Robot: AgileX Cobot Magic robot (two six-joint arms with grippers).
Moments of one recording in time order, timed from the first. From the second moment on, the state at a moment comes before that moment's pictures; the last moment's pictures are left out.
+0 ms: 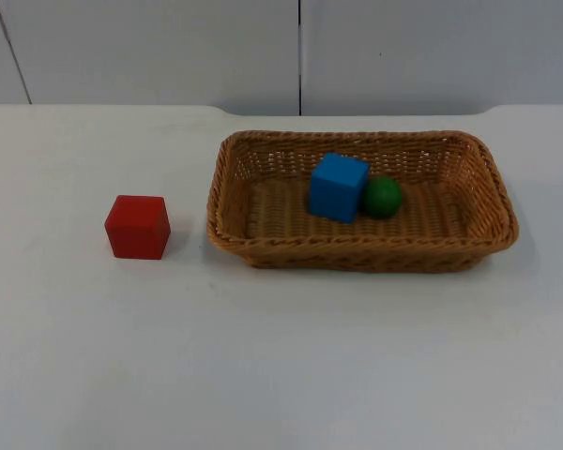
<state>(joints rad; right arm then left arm) 0.05 0.00 -0.56 0.08 1.16 -0.10 -0.03 0.00 -0.50 -0.05 1.09 0.09</state>
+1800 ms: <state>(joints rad) 0.05 0.00 -0.52 -0.03 1.09 0.01 -0.03 0.00 -0.50 -0.05 1.09 0.08</state>
